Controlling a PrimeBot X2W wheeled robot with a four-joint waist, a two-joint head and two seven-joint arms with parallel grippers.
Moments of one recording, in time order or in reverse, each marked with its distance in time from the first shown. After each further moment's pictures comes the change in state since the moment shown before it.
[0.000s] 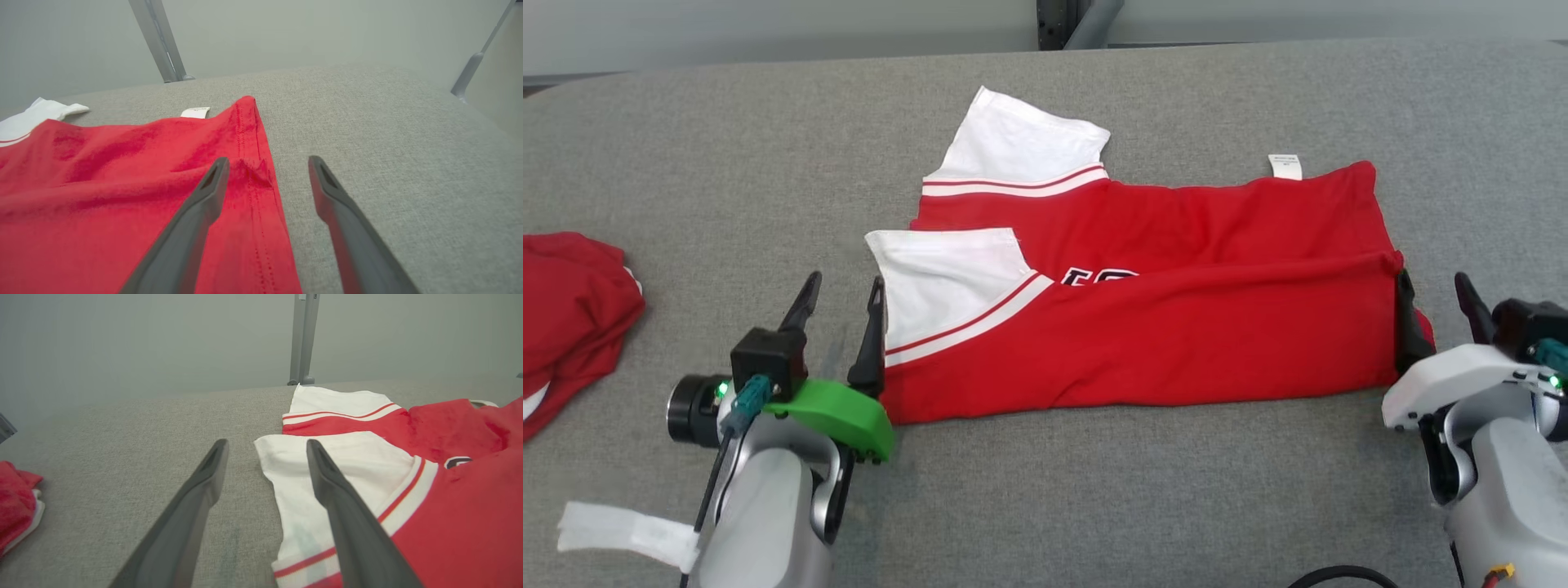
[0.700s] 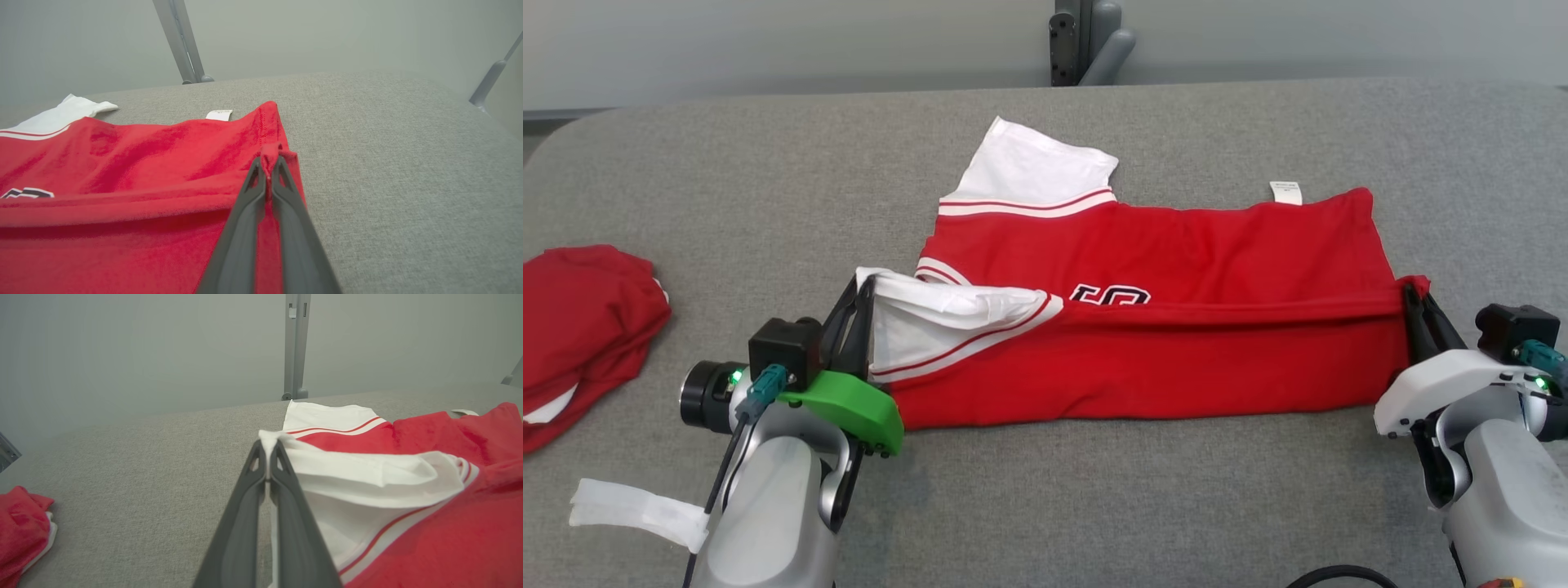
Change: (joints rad) left arm -0.001 0.005 -0.041 0.028 -0.008 -0.015 0.000; right arm 0.018 -0.038 0.098 0.043 0.070 0.000 0.000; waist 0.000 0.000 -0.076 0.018
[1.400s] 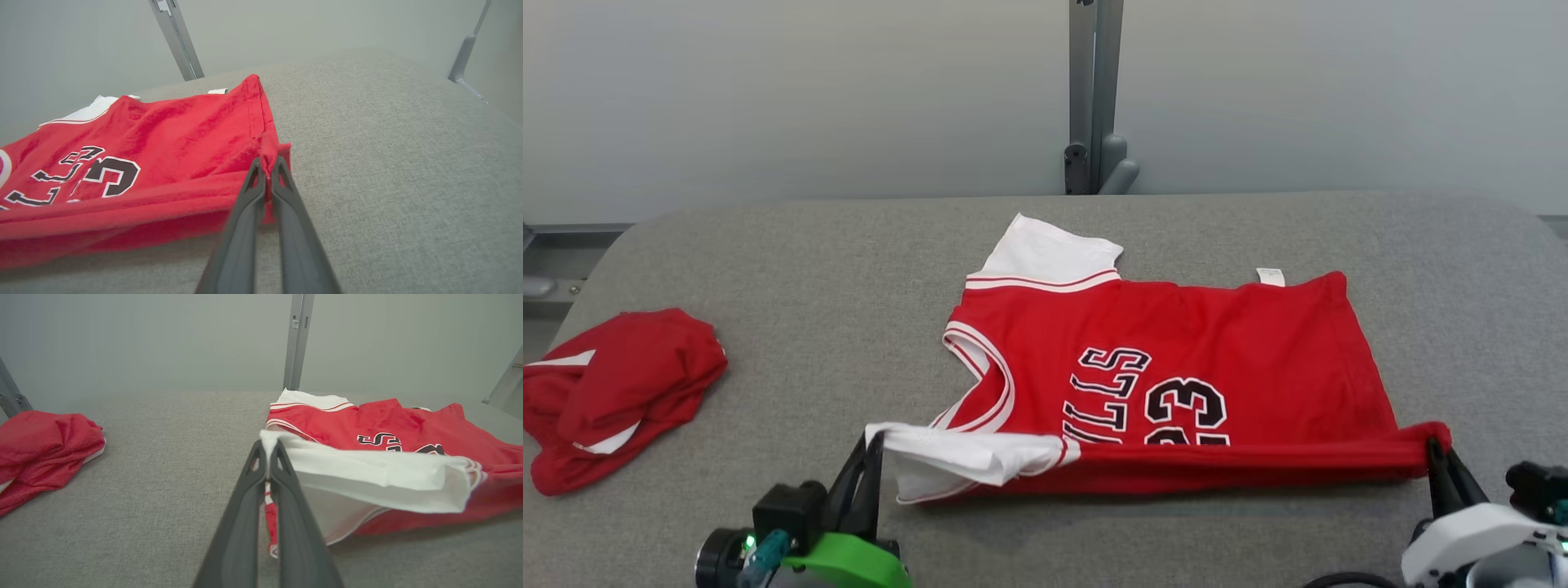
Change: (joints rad) left arm 0.399 -0.009 0.025 -0.205 -0.040 0.000 0.000; right arm 0.383 0.000 -0.026 -0.172 0.123 0.000 0.000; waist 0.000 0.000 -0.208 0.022
